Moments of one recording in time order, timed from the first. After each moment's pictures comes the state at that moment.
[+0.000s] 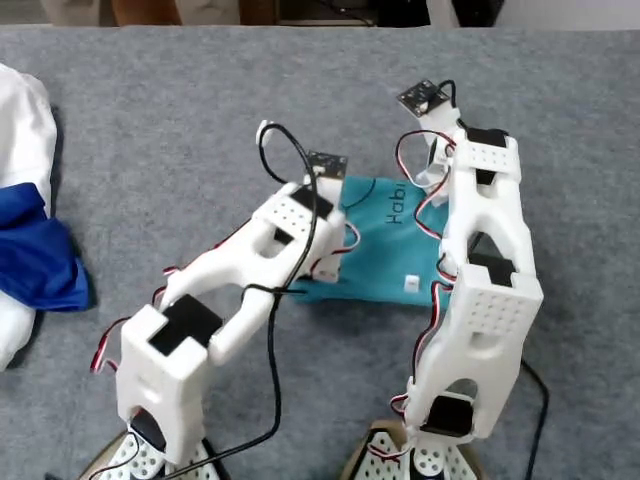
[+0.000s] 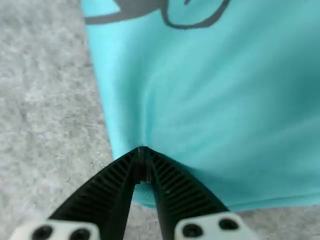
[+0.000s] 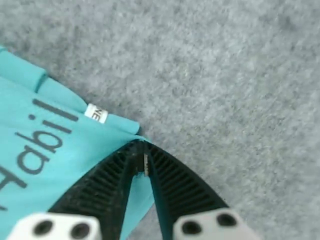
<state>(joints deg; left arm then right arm) 31.8 19.4 8.6 64.5 14.9 7.6 35.9 -11.5 56.0 33.5</state>
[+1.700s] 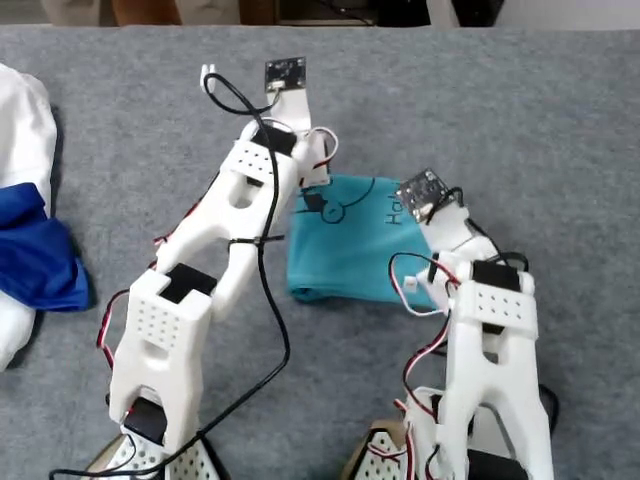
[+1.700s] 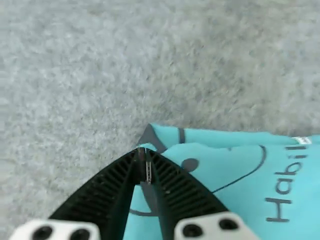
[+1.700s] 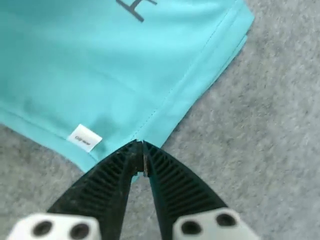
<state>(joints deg) 20.9 33.8 -24.9 58.3 16.5 10.0 -34.7 62.2 46.6 34.3</state>
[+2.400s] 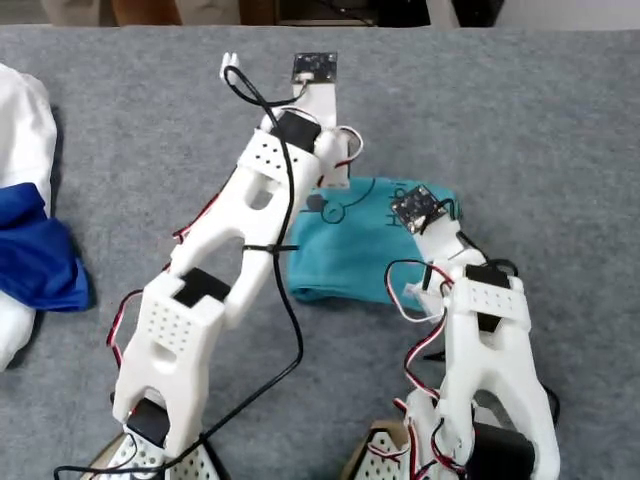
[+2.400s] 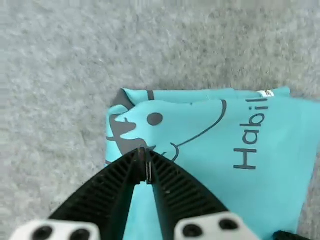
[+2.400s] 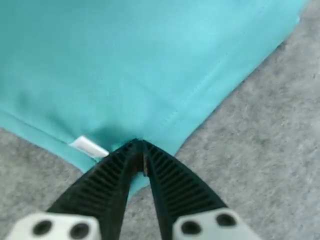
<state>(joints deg) 25.2 35.5 -37.6 75.7 15.3 10.2 -26.8 65.6 40.8 34.3</state>
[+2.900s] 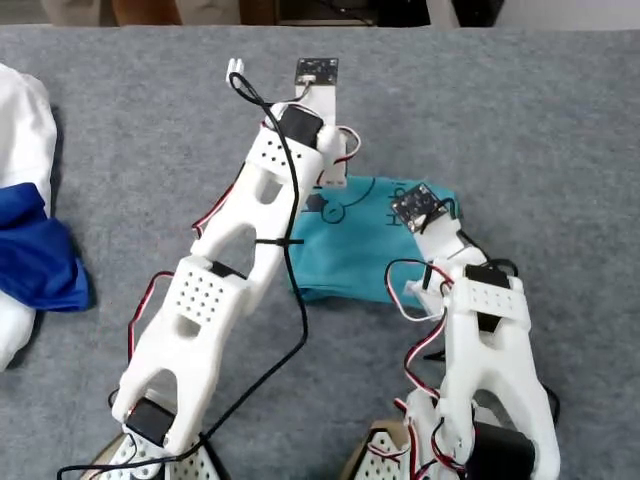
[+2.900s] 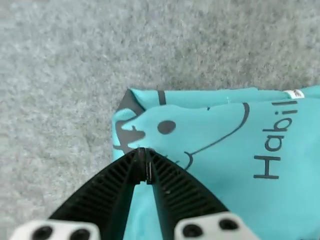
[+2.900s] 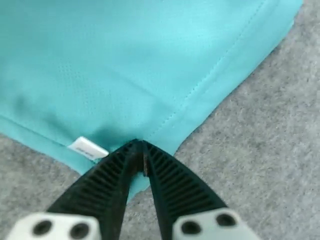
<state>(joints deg) 24.0 56.1 -69.3 90.1 13.4 10.2 -26.6 65.6 39.4 34.3</state>
